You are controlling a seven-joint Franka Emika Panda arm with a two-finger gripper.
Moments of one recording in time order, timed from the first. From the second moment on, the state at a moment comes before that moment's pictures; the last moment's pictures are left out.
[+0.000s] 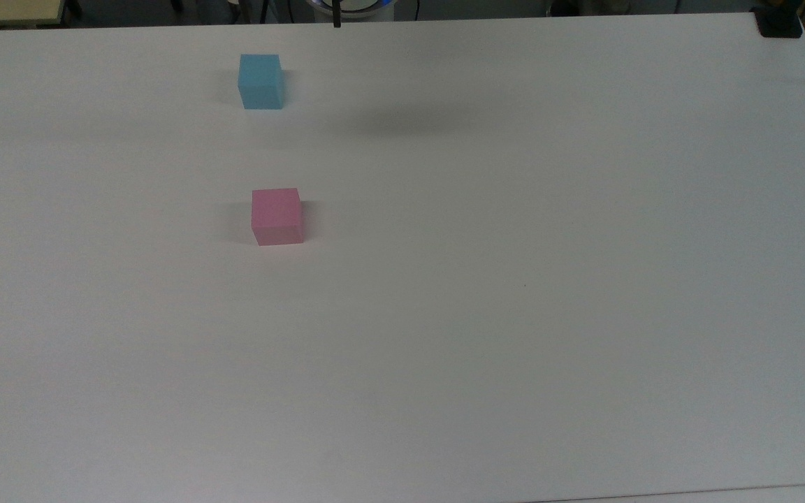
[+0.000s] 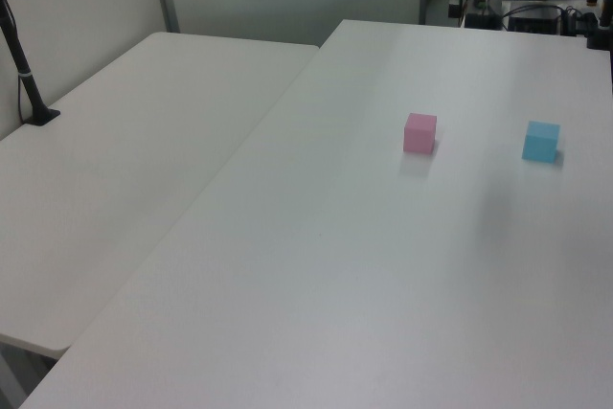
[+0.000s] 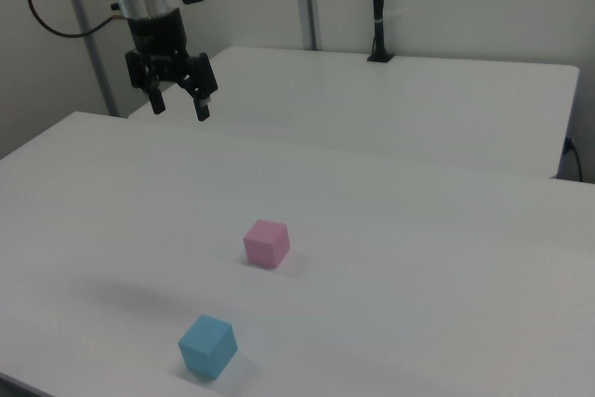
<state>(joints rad) 0.03 0.02 -0.03 -1.53 -0.04 1.55 -0.01</state>
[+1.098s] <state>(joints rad) 0.03 0.02 -0.02 -1.54 -0.04 1.55 -0.02</state>
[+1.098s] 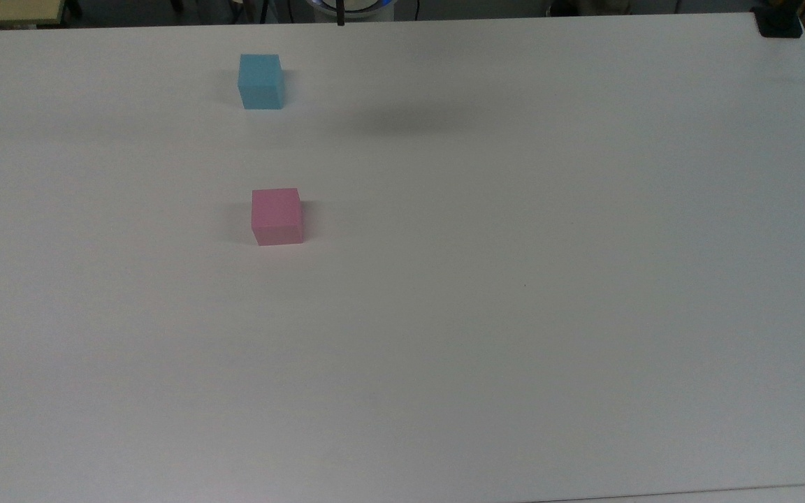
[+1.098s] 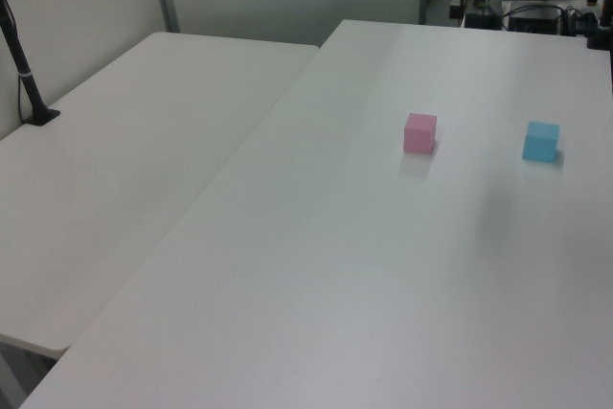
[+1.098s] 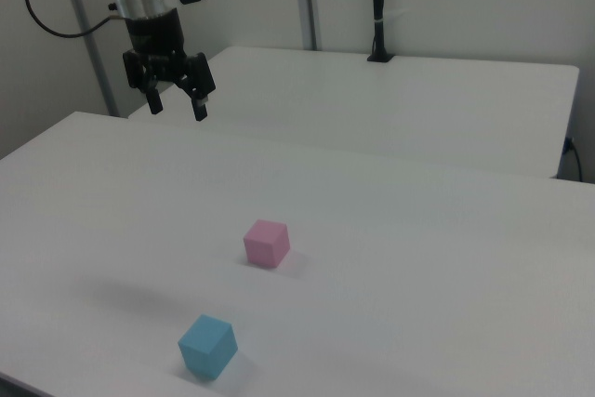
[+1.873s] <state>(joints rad) 0.03 -0.02 -0.02 -1.57 -0.04 1.54 -0.02</state>
